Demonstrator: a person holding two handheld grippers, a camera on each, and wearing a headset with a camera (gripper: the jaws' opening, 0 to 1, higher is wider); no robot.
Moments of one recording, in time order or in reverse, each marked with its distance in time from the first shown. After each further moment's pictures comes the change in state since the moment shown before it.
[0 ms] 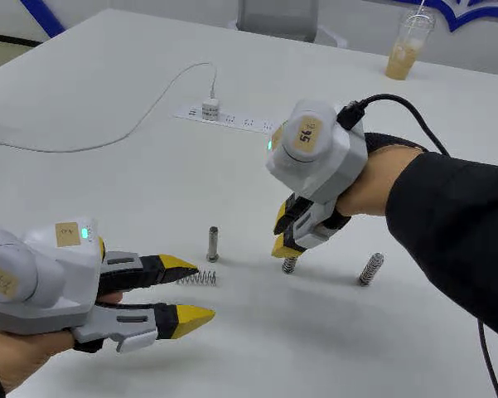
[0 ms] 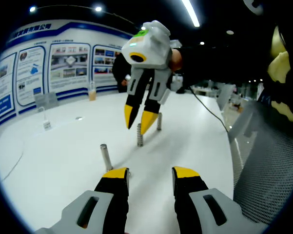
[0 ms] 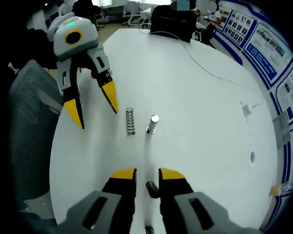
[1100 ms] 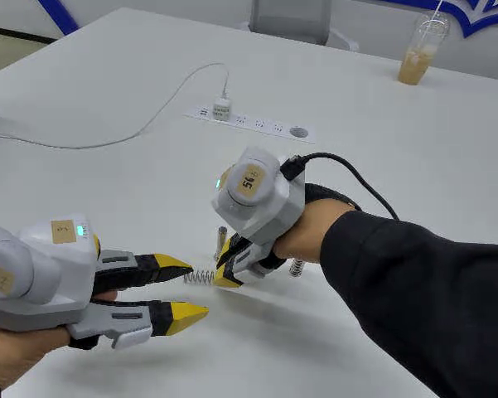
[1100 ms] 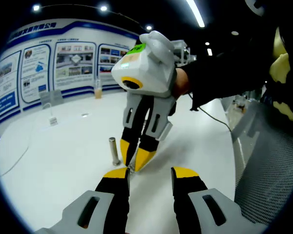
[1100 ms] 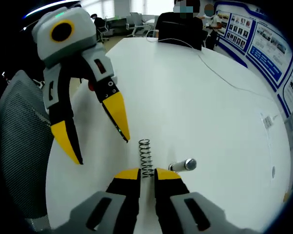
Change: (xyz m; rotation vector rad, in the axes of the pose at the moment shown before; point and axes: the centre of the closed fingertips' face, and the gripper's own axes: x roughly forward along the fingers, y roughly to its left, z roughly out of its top) left arm -0.012 0.008 -0.008 -0.022 0.003 0.042; right arm 0.070 0.028 0.045 0.024 -0.120 0.071
